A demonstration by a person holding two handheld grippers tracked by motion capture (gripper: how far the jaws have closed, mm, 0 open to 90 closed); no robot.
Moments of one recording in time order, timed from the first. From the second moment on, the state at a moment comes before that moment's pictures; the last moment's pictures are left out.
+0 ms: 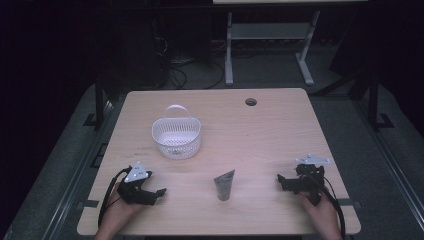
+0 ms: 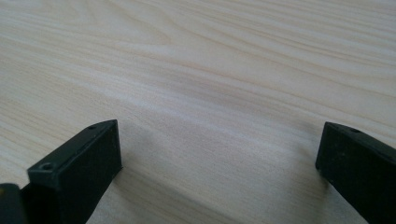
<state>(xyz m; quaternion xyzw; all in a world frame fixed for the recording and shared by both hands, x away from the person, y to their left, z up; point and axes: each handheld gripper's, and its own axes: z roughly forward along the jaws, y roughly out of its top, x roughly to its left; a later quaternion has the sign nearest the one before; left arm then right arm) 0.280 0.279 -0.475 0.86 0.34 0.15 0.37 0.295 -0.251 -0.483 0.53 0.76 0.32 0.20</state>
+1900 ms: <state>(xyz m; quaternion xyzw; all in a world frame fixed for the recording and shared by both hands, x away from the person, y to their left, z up) 0.249 0.259 -0.423 0.85 0.30 0.06 0.43 0.295 -0.251 -0.483 0.53 0.76 0.32 0.20</state>
